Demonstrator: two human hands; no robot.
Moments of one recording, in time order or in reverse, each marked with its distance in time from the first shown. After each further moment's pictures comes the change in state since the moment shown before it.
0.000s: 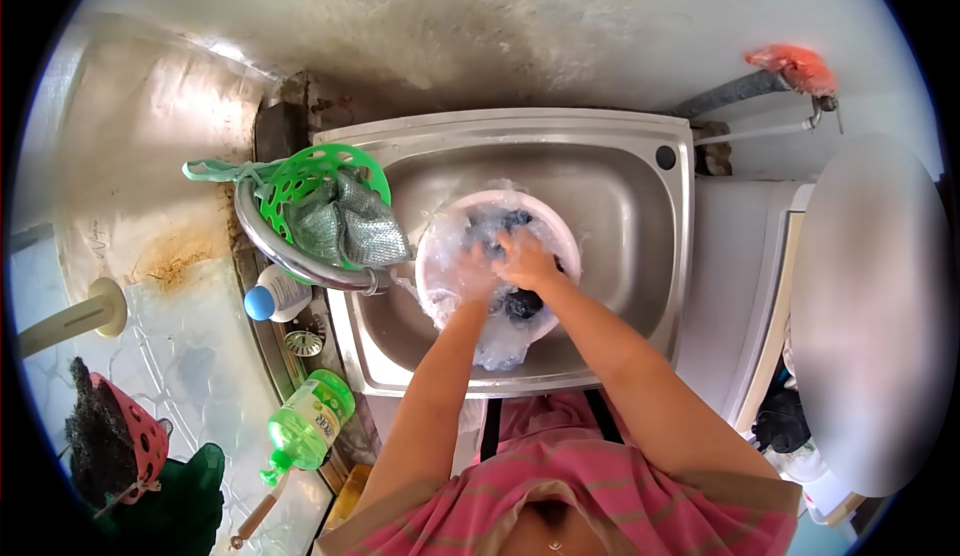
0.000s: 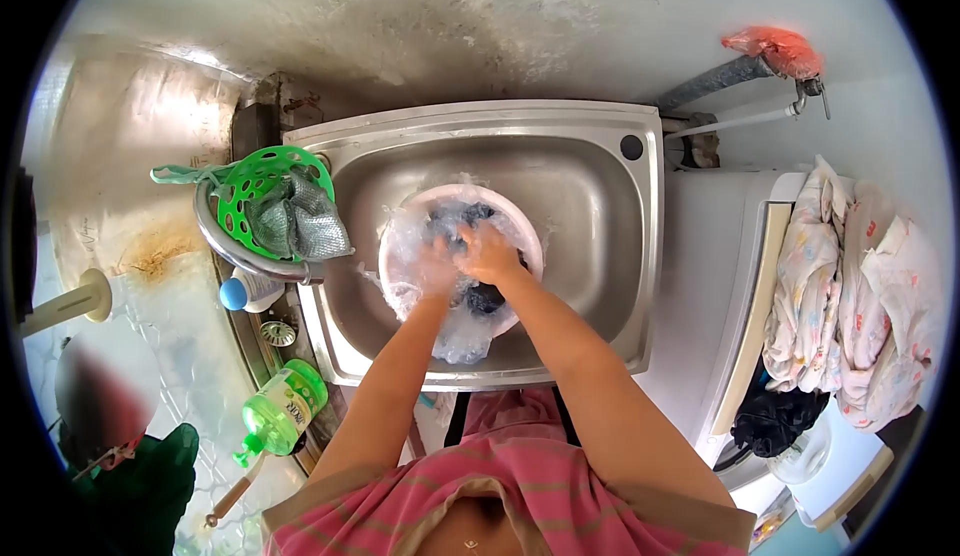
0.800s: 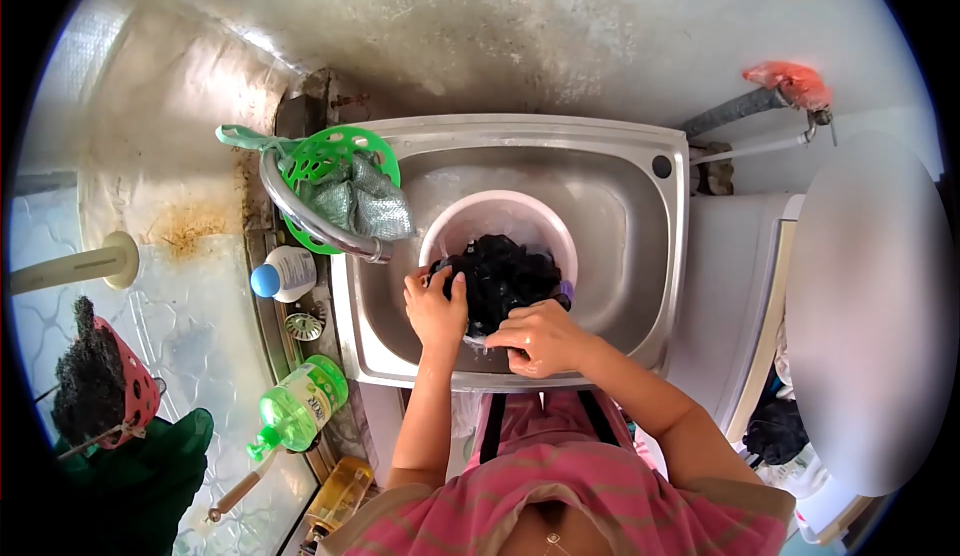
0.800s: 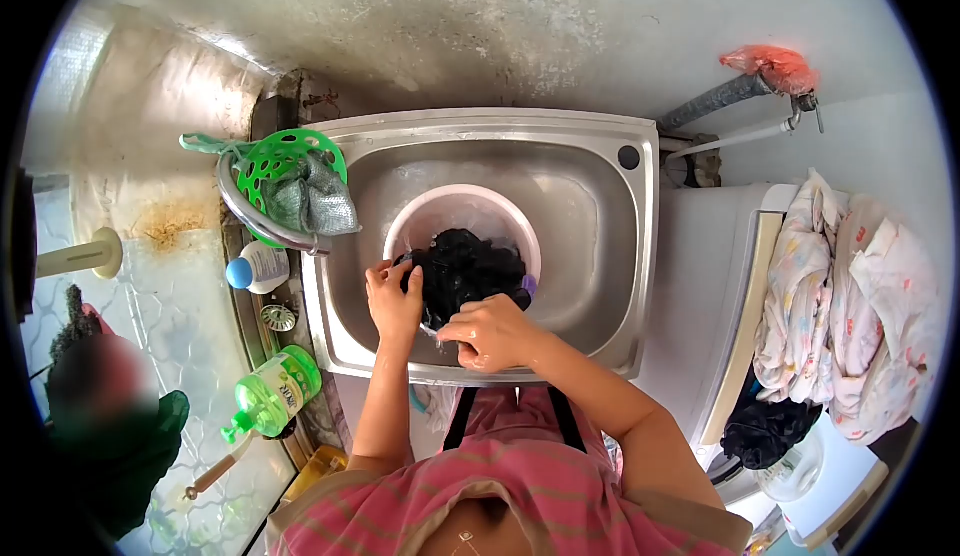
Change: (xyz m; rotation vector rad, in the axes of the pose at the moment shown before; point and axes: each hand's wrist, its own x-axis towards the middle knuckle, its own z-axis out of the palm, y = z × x) left_hand -0.106 -0.002 -0.104 -0.275 0.509 -0.021; right_hand -0.092 -0.060 -0.133 0.325 -0.091 -0.828
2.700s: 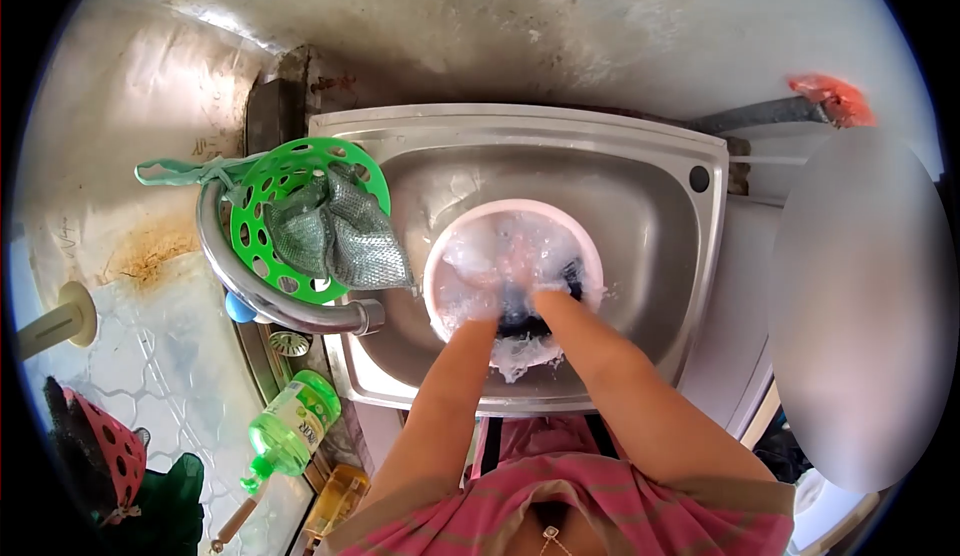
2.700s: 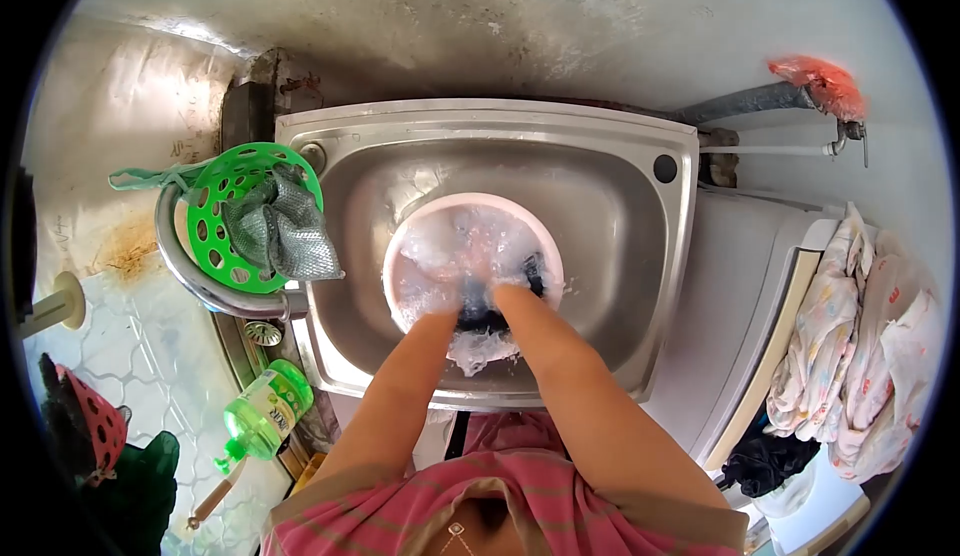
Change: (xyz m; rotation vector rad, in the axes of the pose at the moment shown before) left_hand 0.037 -0.049 0.191 0.145 -0.661 -0.325; right_hand -0.026 0.216 0.154 -0.378 0.046 0.883
